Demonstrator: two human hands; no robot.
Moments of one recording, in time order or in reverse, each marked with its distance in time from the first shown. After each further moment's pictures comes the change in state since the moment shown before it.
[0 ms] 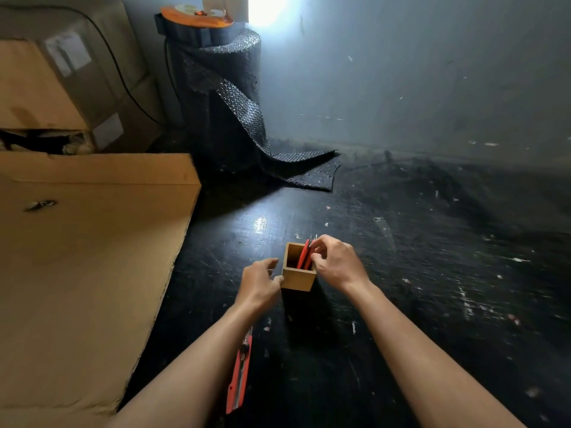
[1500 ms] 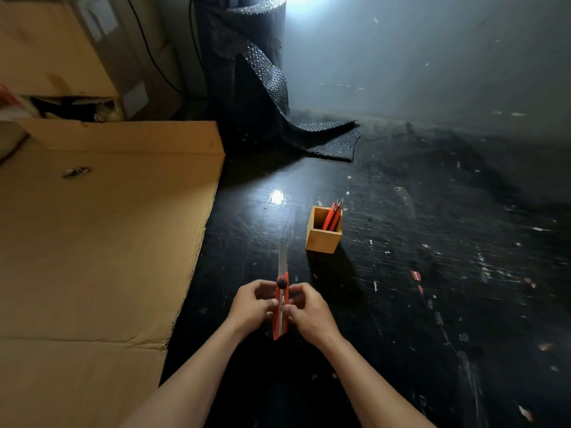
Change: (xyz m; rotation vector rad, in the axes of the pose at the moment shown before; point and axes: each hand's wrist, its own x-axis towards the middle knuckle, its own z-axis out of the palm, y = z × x) left_hand -0.092 -0.123 -0.023 -0.485 -0.205 -0.308; right_hand -0.152 -0.031 0.128 0.529 -0.323 0.294
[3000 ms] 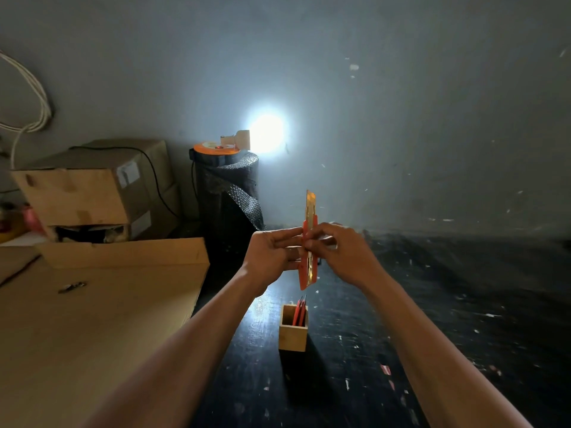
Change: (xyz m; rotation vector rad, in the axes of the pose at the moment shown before) left_hand -0.094 0.298 0.066 -0.147 -0.149 0.733; right_hand -0.053 -0.226 -0.216 -0.368 0.394 -0.737
